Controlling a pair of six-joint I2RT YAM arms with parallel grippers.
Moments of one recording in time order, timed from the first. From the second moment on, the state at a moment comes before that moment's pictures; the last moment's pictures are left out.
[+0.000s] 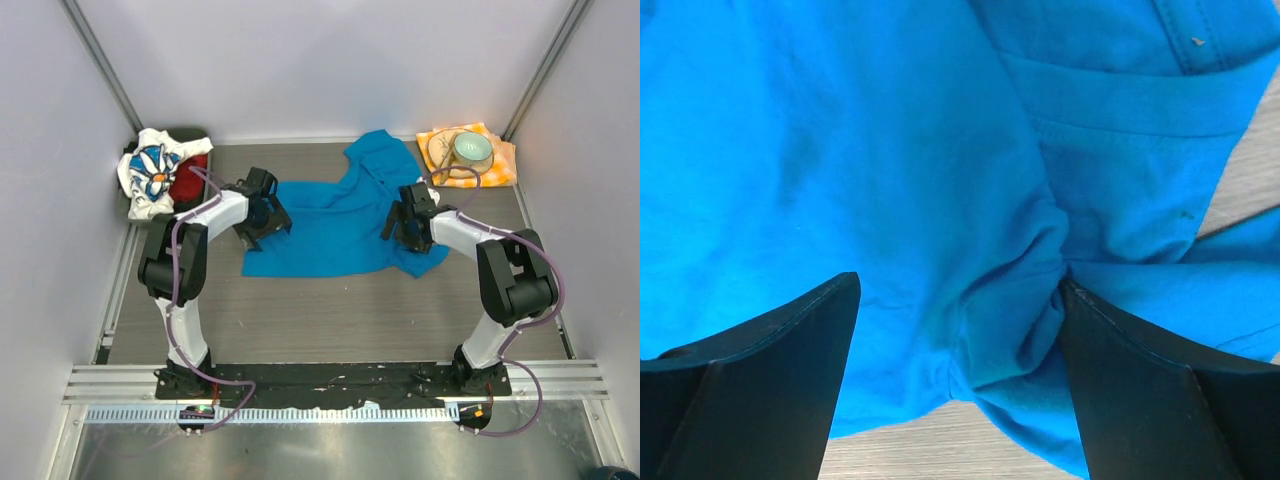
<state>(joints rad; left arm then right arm) -0.33 1.92 1.34 -0.62 -0.05 -0.87 0.30 1.71 1.01 -0.35 0.13 0.62</state>
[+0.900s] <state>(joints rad) -0.13 2.11 1.63 -0.71 -0.04 -0.82 0.33 1.91 1.27 -0.35 0.18 0.63</state>
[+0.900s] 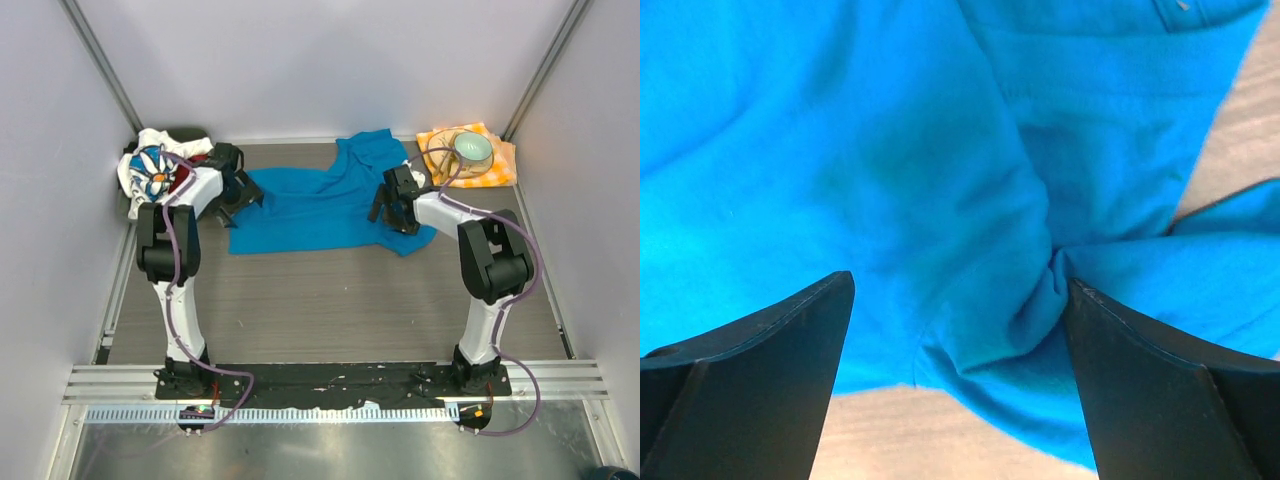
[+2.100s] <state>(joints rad) -0.14 1.84 1.24 -0.72 -0.16 -0.81 0.33 1.50 1.01 -0.60 0.45 0.55</state>
